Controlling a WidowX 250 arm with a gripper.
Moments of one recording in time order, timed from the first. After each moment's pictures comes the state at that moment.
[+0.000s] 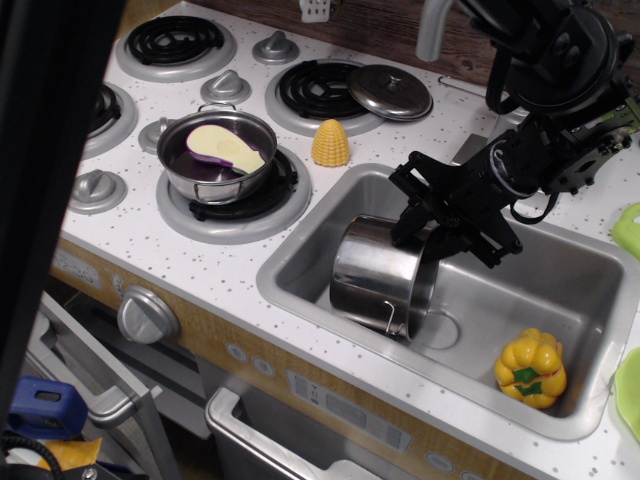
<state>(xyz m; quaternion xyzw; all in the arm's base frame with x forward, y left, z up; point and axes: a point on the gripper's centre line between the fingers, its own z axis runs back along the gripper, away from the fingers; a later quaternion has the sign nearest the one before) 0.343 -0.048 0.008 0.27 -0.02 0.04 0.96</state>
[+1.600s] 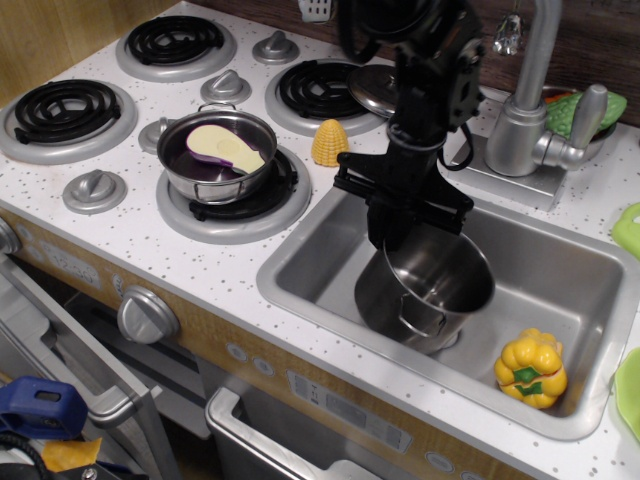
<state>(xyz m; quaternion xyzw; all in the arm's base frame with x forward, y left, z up) 0.344 -0.027 0.006 0.03 -0.07 0.04 1.00</state>
